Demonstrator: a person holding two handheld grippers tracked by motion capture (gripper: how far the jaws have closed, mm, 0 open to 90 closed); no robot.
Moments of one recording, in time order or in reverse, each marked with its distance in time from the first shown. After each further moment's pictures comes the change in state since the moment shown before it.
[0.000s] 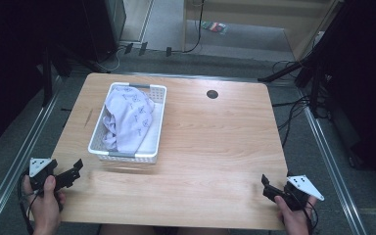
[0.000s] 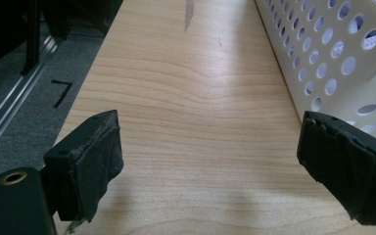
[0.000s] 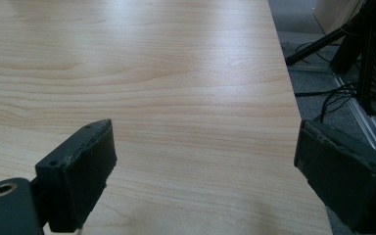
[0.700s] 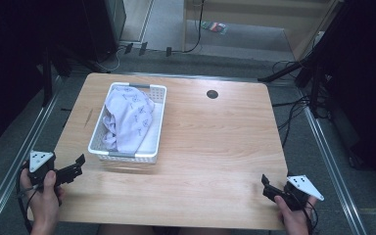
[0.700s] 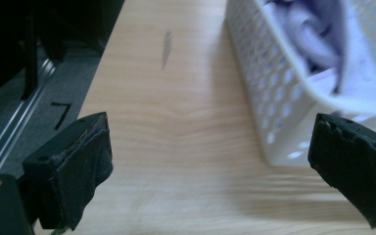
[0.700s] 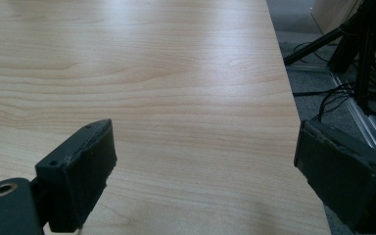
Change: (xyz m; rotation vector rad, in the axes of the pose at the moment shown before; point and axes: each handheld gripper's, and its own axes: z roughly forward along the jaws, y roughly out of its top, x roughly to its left) left arm -0.023 0.032 -0.017 -0.027 -0.028 0.083; right arm 0.000 0.000 0.000 0.000 -0.007 0.000
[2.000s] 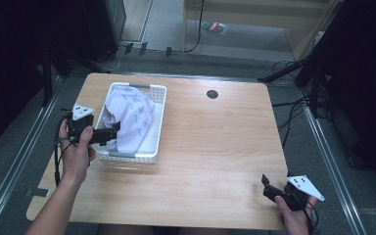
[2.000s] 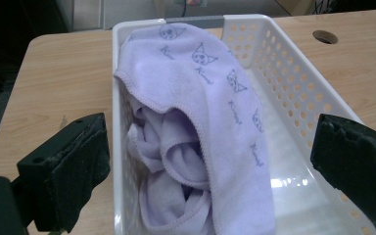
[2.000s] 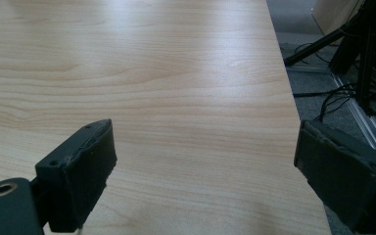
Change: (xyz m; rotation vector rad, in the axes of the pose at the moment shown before) left arm -0.087 0.107 0.052 0.078 -0.143 0.124; right arm -0.001 0.000 -0.001 -0.007 0.005 -0.002
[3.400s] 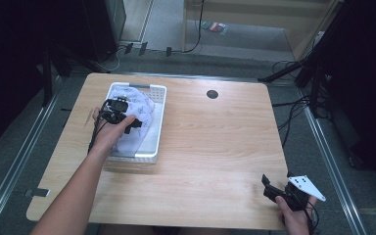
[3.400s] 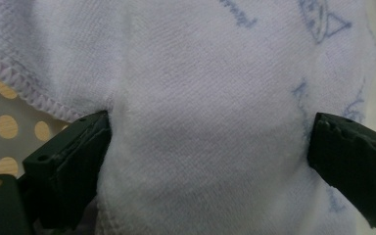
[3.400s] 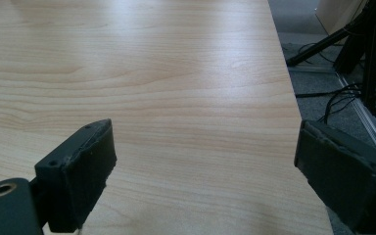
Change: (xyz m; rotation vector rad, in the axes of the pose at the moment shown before) left arm -0.021 0.016 0.133 0.499 0.156 0.064; right arm -0.001 0.000 0.000 -0.007 0.014 0.013
